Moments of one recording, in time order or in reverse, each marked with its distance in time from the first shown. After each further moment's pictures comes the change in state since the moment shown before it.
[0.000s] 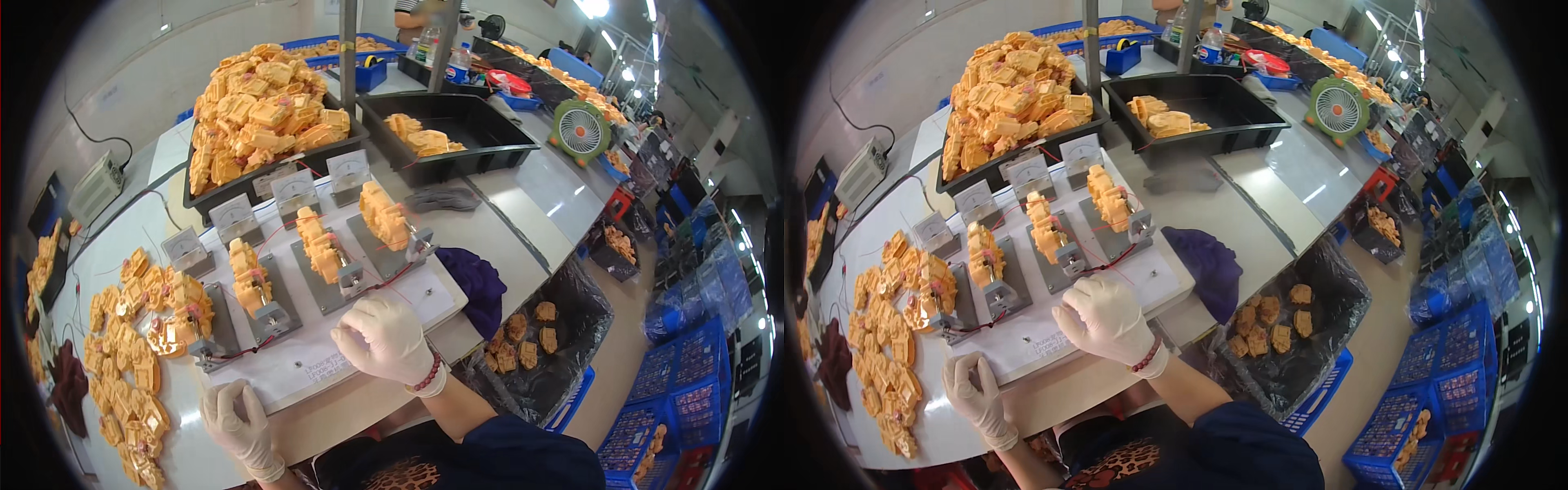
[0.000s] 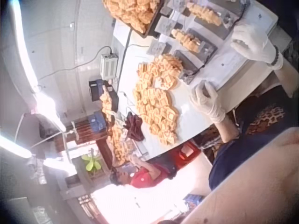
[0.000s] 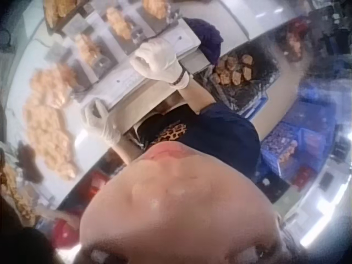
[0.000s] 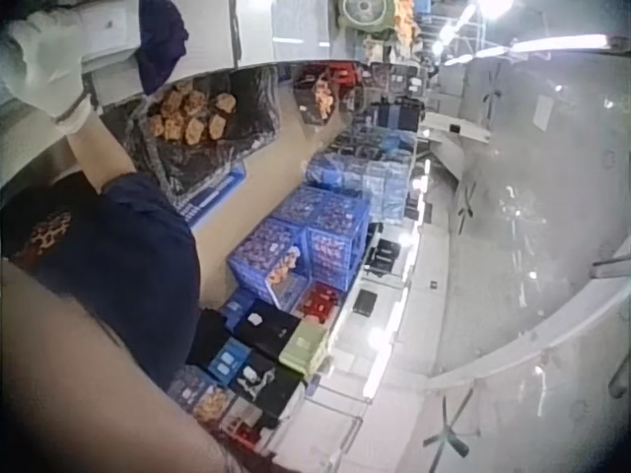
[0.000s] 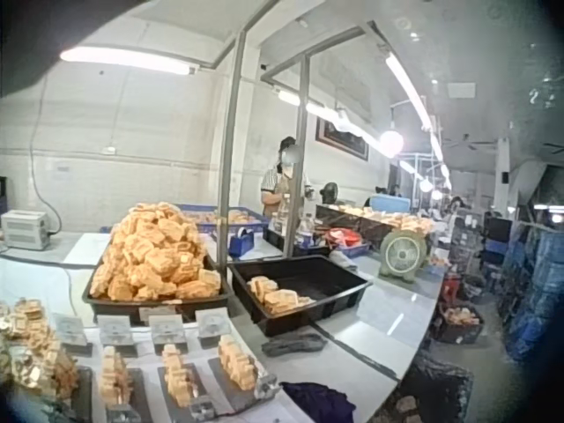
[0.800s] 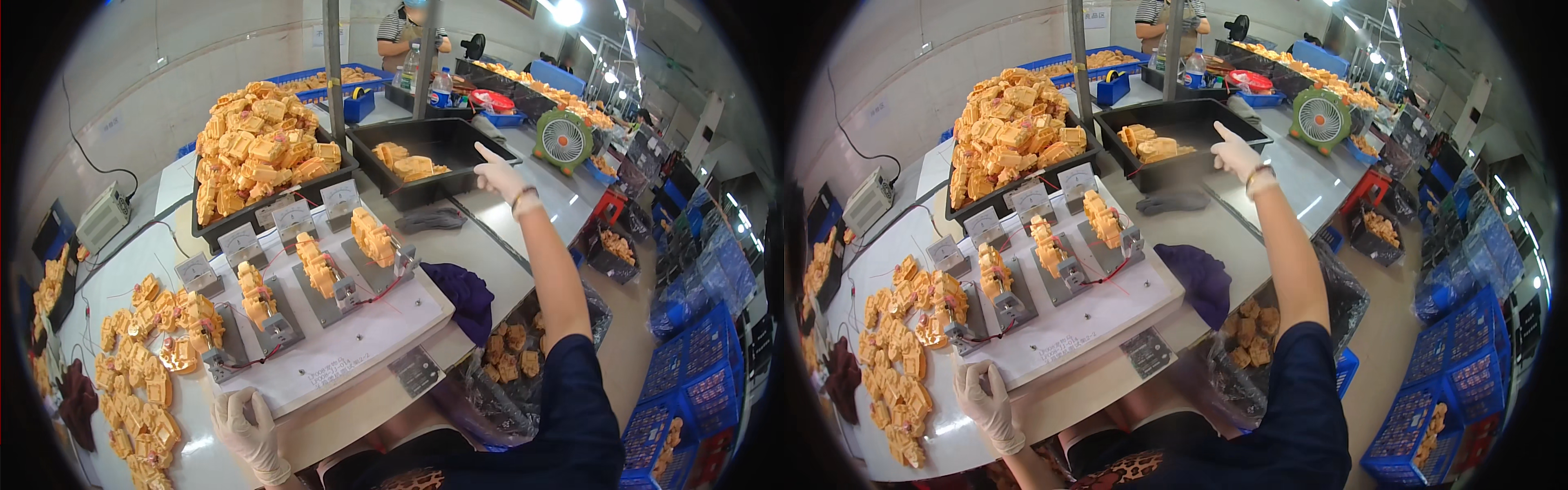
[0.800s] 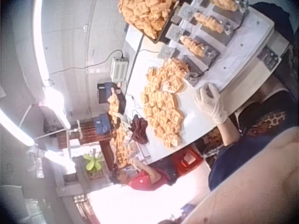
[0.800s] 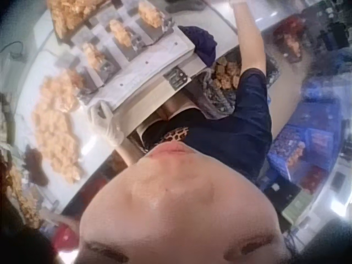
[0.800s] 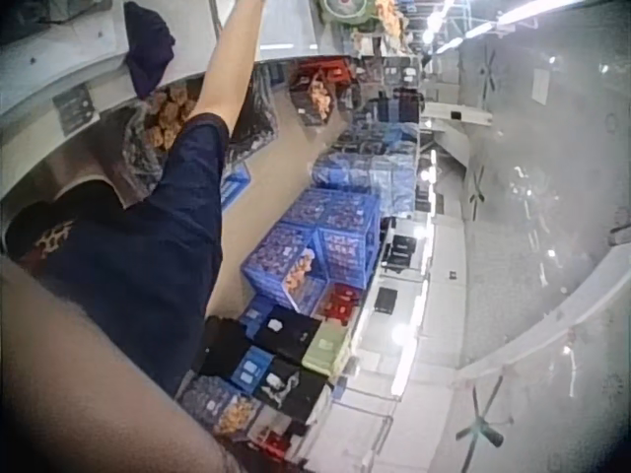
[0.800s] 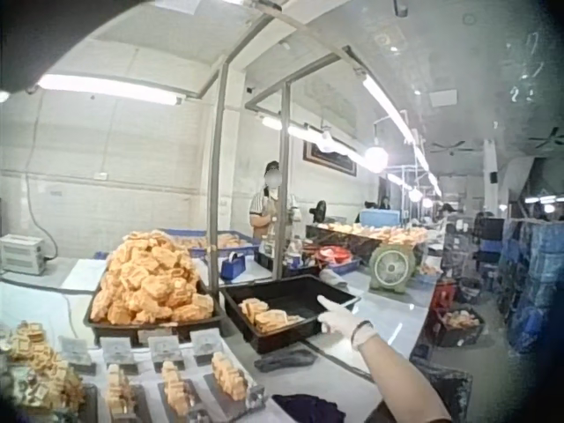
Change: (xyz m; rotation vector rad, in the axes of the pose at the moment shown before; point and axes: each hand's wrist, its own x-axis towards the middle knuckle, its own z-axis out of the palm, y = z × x) left_hand 0.002 -0.003 0.002 -0.010 0.022 0.040; right_hand 0.133 0.226 -0.222 0.126 -0.005 0.833
